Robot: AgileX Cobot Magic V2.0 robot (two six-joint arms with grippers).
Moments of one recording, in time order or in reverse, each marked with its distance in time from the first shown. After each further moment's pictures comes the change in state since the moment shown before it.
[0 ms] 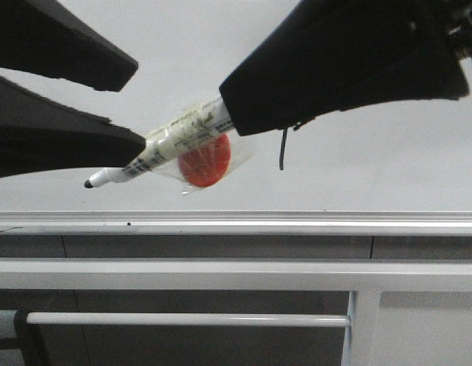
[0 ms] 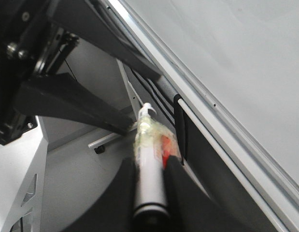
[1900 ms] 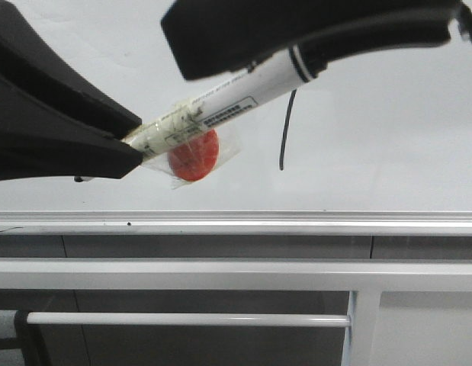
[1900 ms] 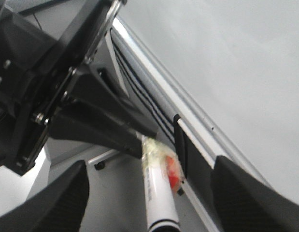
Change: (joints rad) left arm 0.001 0.021 -0.004 0.002 0.062 -0.008; right arm -0.002 -0.002 -0.047 0.015 -0.010 0.002
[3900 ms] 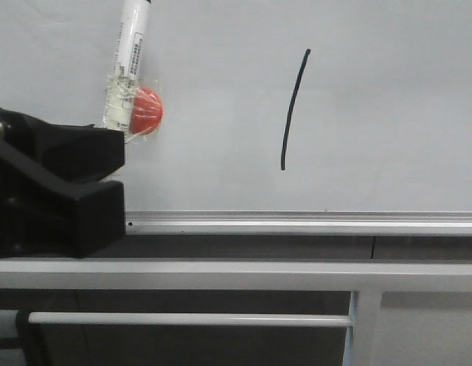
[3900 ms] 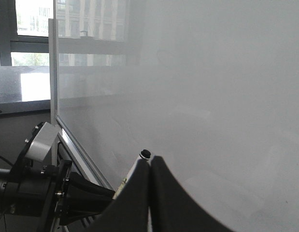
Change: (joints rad) left arm -0.440 0.410 0.228 -1.394 -1.254 -0.028; right arm -0.084 -0.525 0.074 -0.153 -0.103 -0.001
